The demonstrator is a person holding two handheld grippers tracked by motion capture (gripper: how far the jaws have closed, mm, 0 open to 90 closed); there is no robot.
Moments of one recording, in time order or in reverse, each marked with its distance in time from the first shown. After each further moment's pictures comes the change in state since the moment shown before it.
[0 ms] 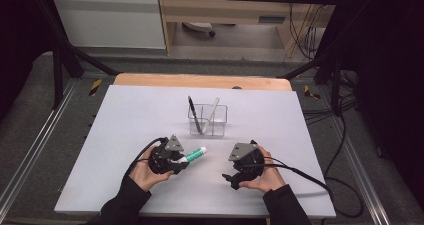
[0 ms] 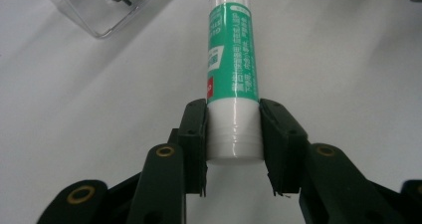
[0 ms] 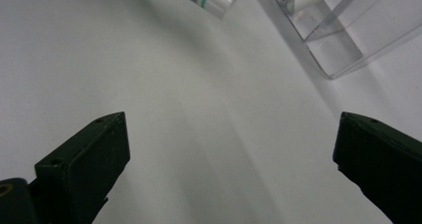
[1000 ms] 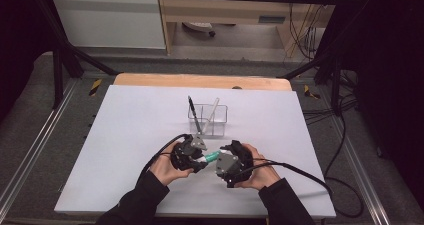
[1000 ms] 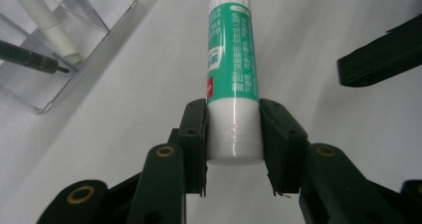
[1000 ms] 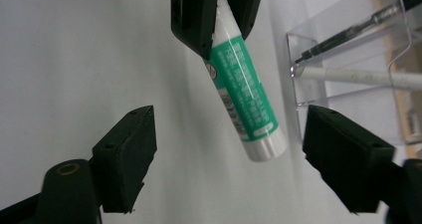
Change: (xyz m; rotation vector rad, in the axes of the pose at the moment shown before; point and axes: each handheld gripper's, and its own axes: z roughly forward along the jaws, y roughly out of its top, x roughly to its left) left arm -0.026 0.048 0.020 0.055 -0.067 0.106; right arm 0.021 0.032 -0.004 0.029 -0.039 -0.448
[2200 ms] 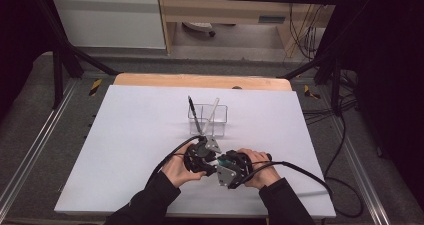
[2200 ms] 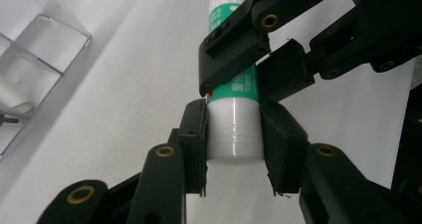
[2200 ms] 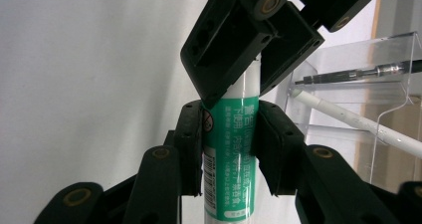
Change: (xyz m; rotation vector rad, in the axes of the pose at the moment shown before) left arm -0.021 0.026 0.008 0.001 -0.058 0.042; right arm 0.005 -0.005 0.002 0.016 -0.016 -0.373
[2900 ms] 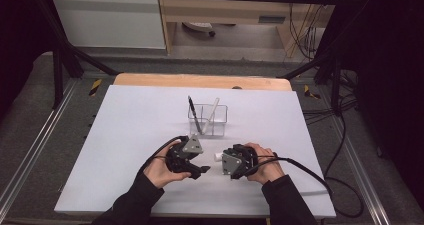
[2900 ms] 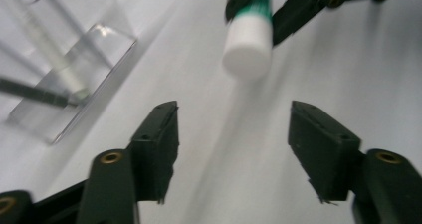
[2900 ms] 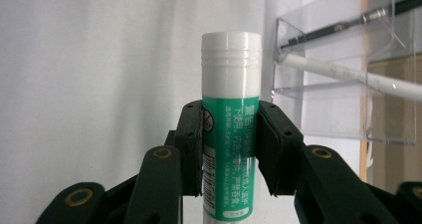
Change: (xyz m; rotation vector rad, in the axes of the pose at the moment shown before) left arm 0.018 -0.044 -0.023 -0.138 0.076 0.014; right arm -0.013 -0.018 -0.002 0.034 -0.016 0.164
